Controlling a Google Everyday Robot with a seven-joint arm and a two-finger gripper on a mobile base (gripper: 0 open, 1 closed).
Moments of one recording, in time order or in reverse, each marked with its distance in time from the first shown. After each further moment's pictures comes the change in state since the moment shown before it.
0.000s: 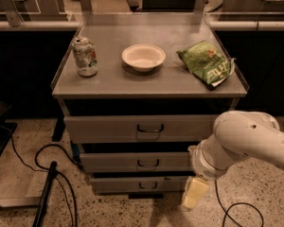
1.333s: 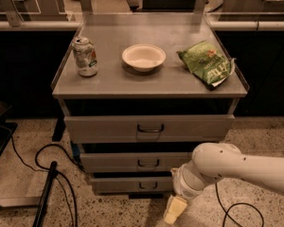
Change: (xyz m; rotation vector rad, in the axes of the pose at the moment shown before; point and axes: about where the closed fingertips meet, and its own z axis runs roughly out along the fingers) arm -0.001 0.021 0.131 -0.106 -0.083 0.019
